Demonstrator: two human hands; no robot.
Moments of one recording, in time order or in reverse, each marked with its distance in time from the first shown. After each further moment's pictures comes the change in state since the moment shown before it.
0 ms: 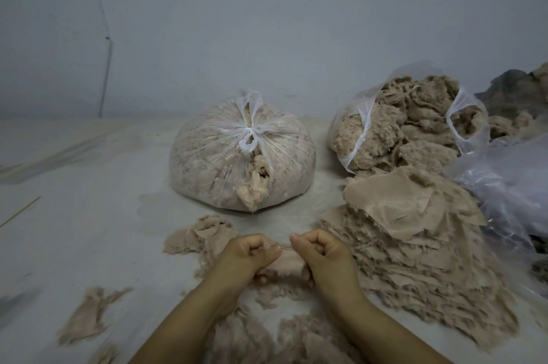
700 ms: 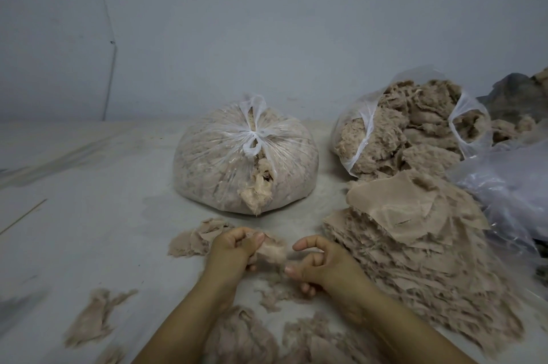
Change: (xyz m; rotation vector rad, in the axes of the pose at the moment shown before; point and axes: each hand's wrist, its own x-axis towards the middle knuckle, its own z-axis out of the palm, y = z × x) left_hand 0.005 0.000 -0.011 -0.142 0.251 0.062; right_hand 0.001 -0.013 -0.014 0.023 -0.316 0.288
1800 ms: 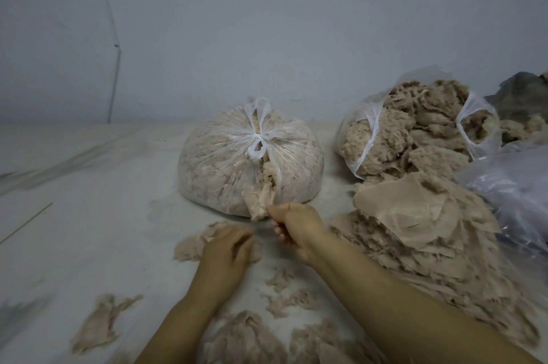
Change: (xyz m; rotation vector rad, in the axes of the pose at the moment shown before) left_hand 0.022 -0.016 -0.036 0.908 0.081 0.585; right_hand 0.072 -0.043 0.049 0.099 0.221 0.109
